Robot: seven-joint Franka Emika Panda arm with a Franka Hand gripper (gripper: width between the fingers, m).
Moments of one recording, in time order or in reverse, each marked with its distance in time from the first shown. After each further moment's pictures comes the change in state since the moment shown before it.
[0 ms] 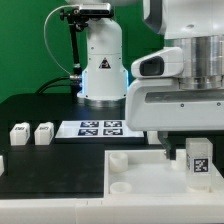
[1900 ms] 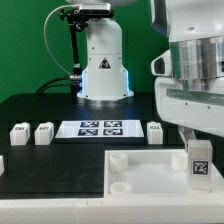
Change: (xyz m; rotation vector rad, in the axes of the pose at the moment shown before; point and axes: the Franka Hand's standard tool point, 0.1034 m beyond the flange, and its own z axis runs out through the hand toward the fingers) arm -0.004 -0.018 0.005 0.047 -0.005 0.982
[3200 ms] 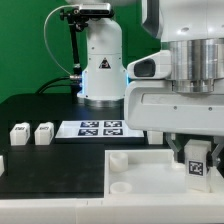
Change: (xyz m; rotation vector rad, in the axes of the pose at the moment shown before) arm 0.020 0.005 0.002 -0.050 0.051 -0.387
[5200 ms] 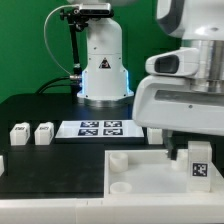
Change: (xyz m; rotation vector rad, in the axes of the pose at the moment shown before) arm -0.007 0.001 0.001 -0.095 0.047 -0.463
